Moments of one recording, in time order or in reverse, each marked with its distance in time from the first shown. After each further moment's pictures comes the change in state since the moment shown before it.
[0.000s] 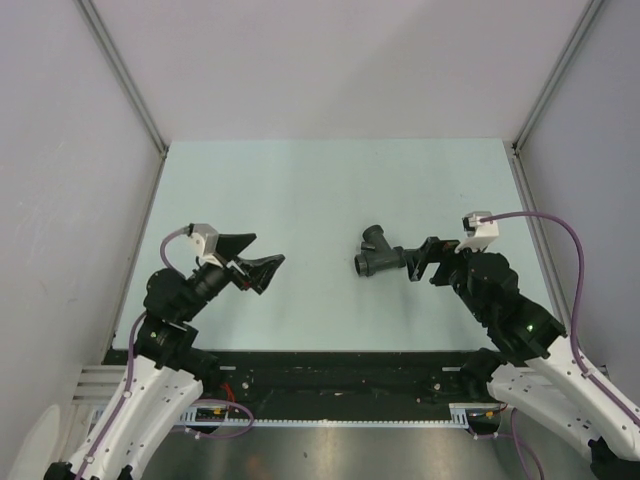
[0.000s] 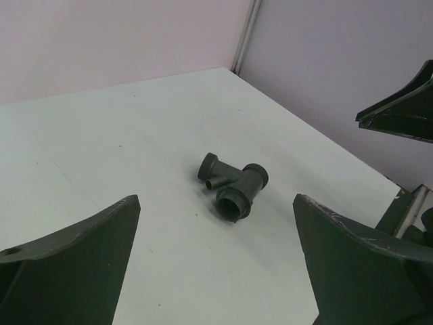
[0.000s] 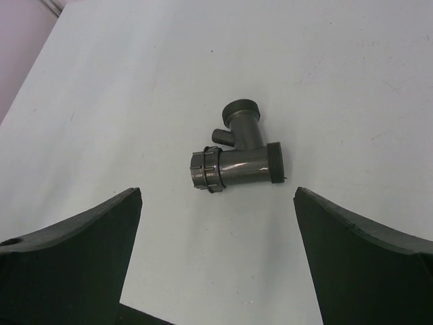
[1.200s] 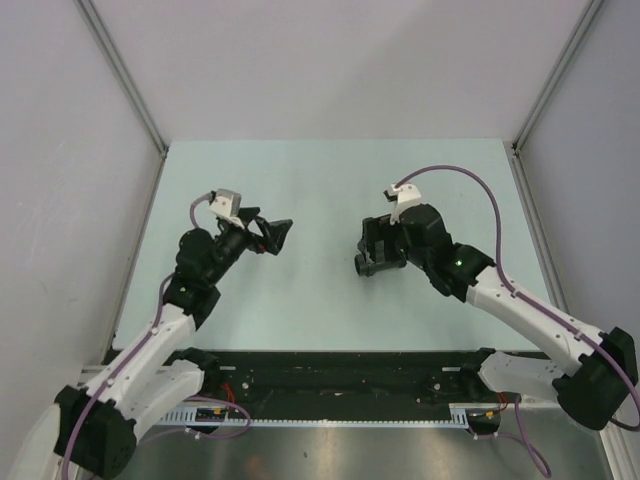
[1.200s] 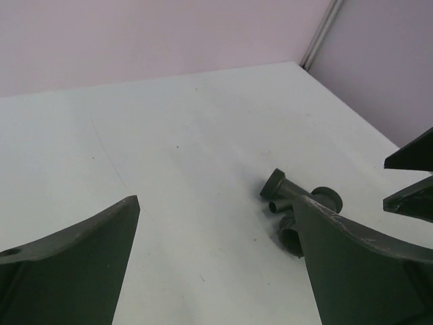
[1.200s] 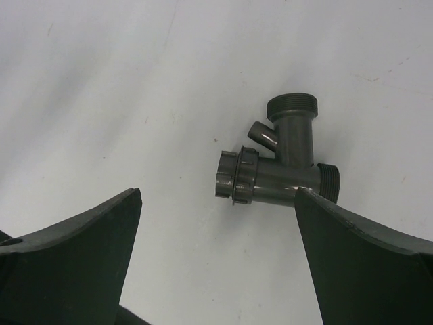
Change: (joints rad) left arm 0.000 0.492 0.054 0.322 -0.167 0.068; right arm 0.000 0.579 0.205 0.139 -0.216 -0.172
